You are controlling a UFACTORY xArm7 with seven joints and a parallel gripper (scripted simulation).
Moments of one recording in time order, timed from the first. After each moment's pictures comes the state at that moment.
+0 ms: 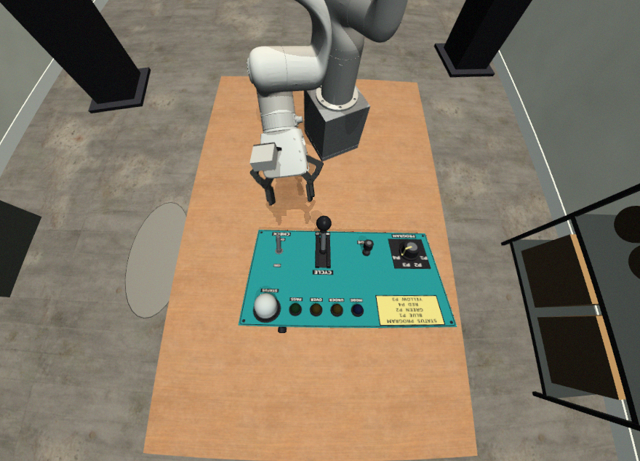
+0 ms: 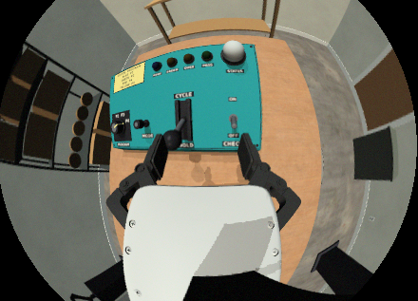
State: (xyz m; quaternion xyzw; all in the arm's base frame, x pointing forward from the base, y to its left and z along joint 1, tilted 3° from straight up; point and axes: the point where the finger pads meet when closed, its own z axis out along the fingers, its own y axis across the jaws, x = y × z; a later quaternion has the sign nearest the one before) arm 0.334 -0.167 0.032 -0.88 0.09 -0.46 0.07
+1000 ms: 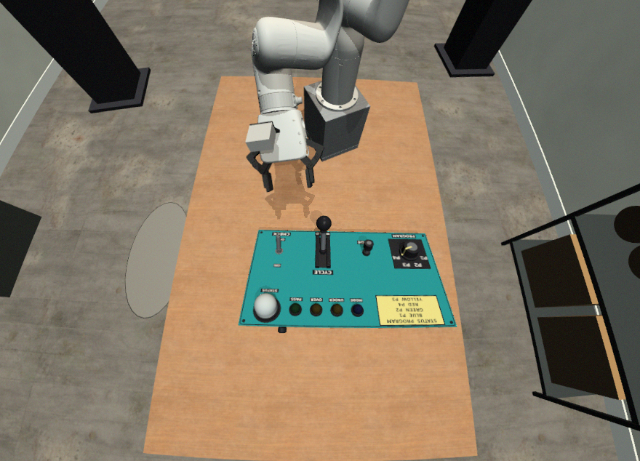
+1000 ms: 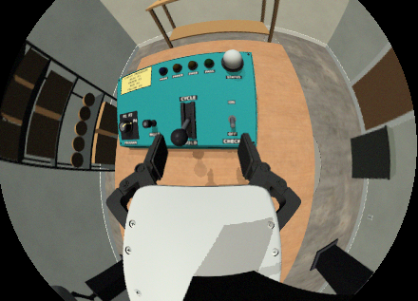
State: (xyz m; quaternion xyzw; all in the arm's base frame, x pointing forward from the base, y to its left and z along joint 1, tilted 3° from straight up) arm 0.319 -0.166 0.070 -0.88 0.09 -0.47 0.07
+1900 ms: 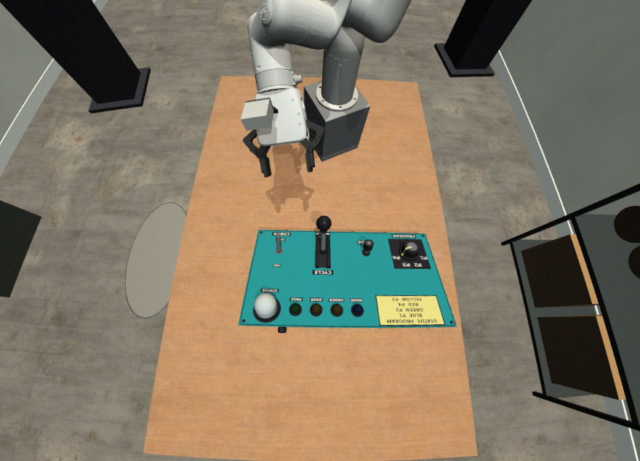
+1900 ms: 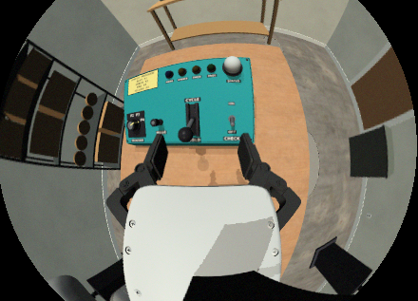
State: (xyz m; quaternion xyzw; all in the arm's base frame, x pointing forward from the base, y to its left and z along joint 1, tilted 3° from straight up) arm 0.302 -0.164 0.108 -0.88 0.09 -0.46 0.07
